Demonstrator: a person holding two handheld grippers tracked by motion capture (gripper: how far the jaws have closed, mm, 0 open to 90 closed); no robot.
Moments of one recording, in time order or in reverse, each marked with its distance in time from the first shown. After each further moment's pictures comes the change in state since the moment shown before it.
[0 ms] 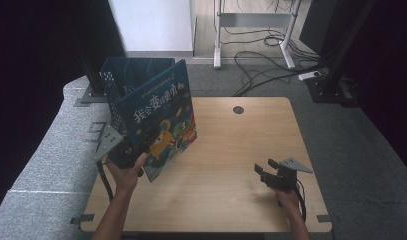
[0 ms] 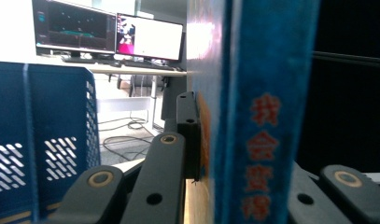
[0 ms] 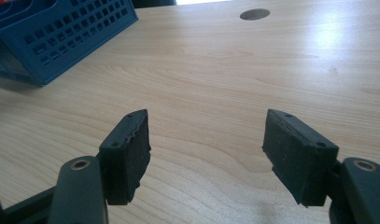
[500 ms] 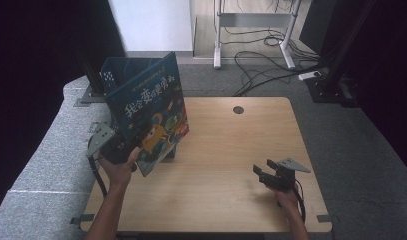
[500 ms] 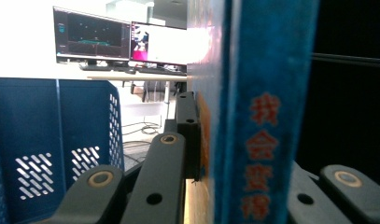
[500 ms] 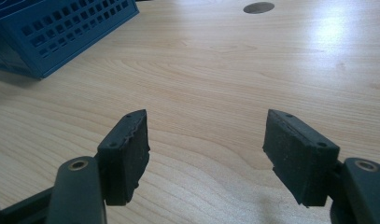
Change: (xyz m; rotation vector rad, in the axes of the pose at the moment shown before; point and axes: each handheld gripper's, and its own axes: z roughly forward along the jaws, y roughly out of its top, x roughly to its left) left arm 0.011 0.013 -0.004 -0.016 0.052 0.015; right arm 0.001 -0.002 0.004 0.021 0.004 -0.009
